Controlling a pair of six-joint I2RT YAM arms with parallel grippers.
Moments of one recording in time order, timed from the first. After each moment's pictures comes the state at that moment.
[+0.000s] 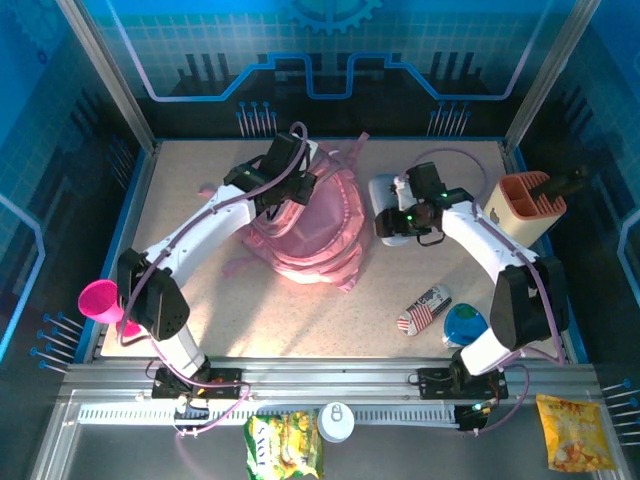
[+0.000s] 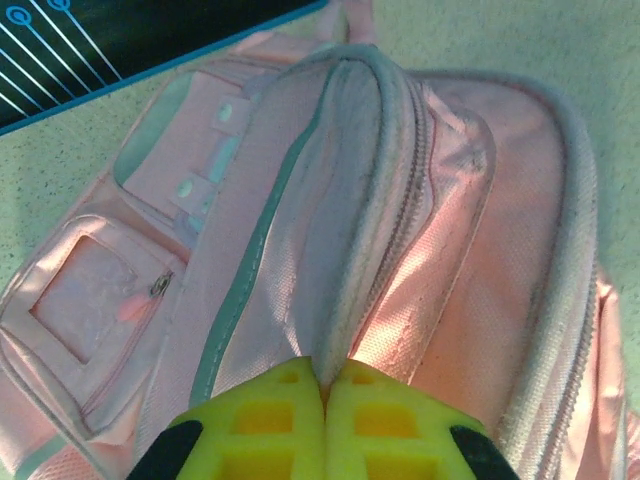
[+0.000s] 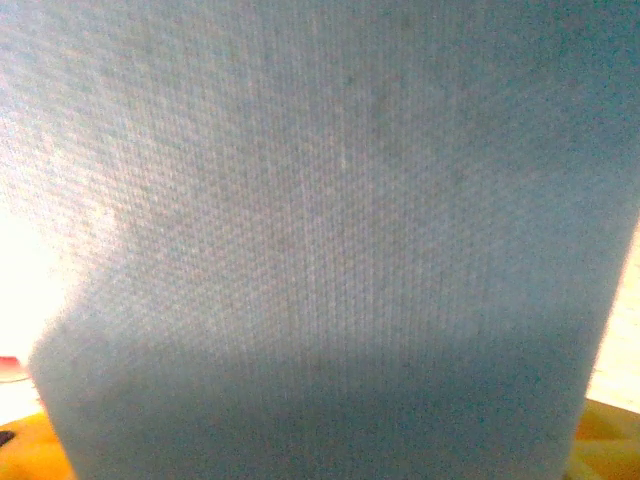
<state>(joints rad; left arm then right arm) -0.53 1.69 1.61 -0.69 -0.19 -0.12 0.31 1.58 1.23 -0.74 -0.21 0.16</state>
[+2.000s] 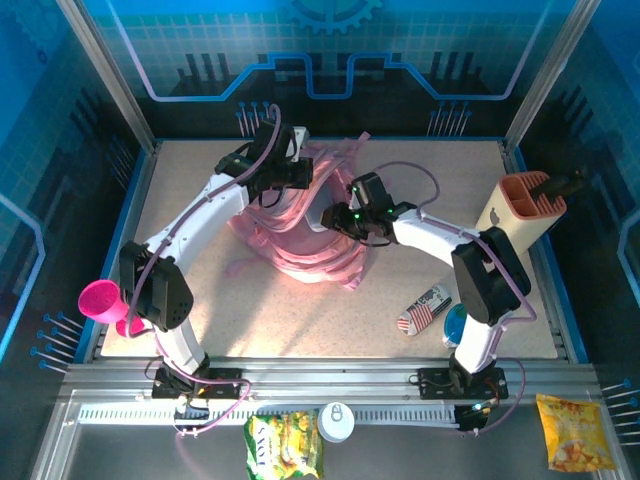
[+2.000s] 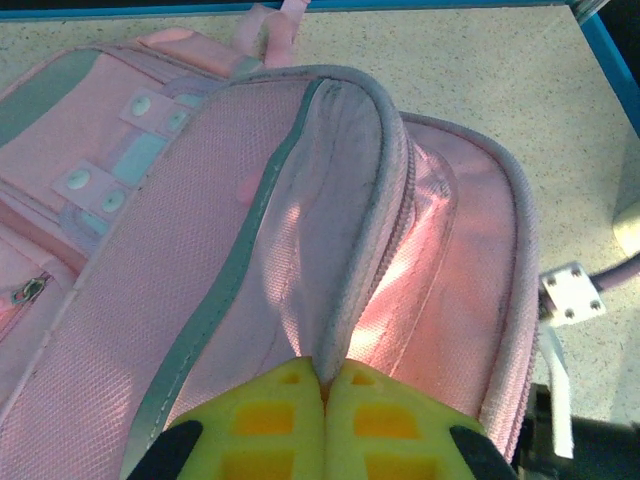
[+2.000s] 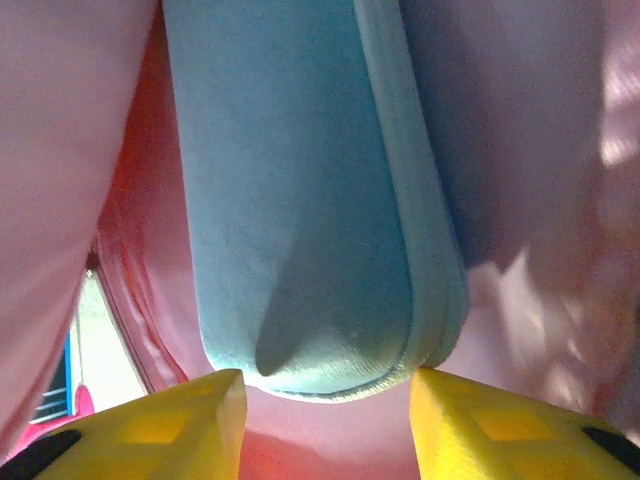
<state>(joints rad) -0.43 1.75 1.67 -0.66 0.12 -0.33 0.53 1.82 1.22 -0.20 -0.33 0.81</state>
